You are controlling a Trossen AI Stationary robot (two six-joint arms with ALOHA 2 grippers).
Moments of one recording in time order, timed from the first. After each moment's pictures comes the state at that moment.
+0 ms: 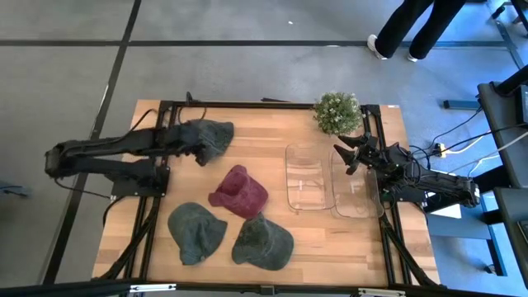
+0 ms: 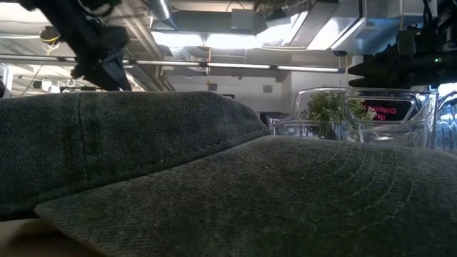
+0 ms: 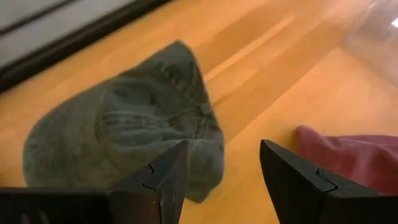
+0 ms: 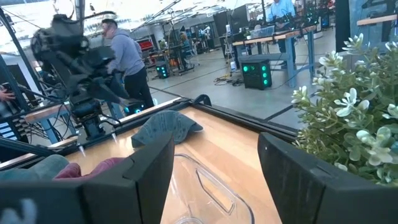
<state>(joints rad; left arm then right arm) 0.29 0.83 0.66 -0.70 -0.30 -0.52 -0.24 0.00 0.01 0.05 0.27 0.23</state>
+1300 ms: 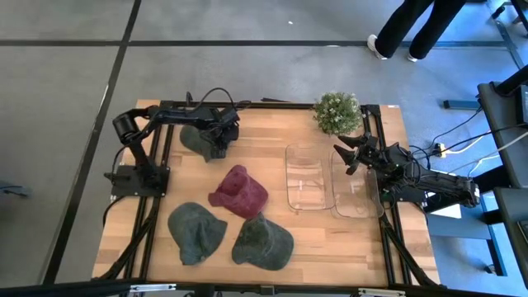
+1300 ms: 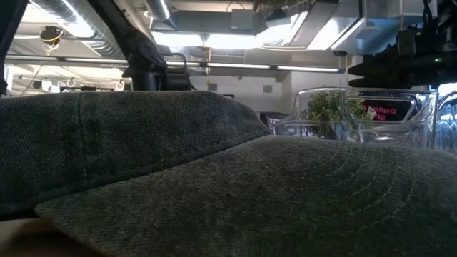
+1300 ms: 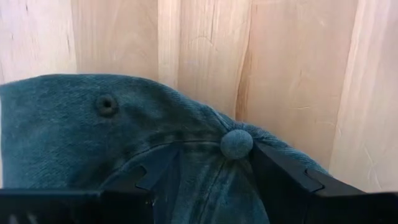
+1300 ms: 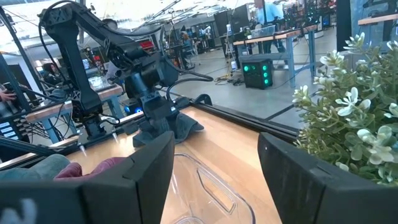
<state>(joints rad) 0.60 1.75 0.95 -0.57 -0.02 0.56 -0.24 0.00 0.01 0.05 0.27 0.23</state>
